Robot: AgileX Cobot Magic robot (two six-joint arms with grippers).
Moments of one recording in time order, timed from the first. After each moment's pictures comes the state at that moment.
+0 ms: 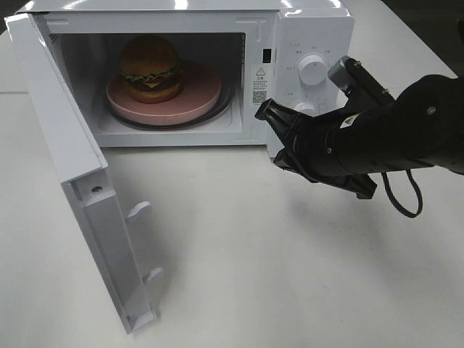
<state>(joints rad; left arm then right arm) 0.05 0.00 -0.52 -0.14 1.07 0.11 0.55 1.64 -0.73 0.60 -0.16 0.39</state>
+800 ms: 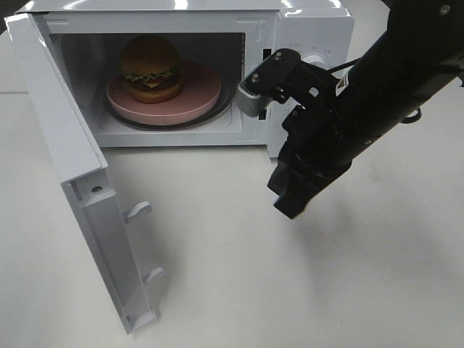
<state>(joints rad) 0.05 0.00 -0.52 -0.14 1.07 0.11 0.55 1.59 -0.98 0.30 0.57 -0.68</state>
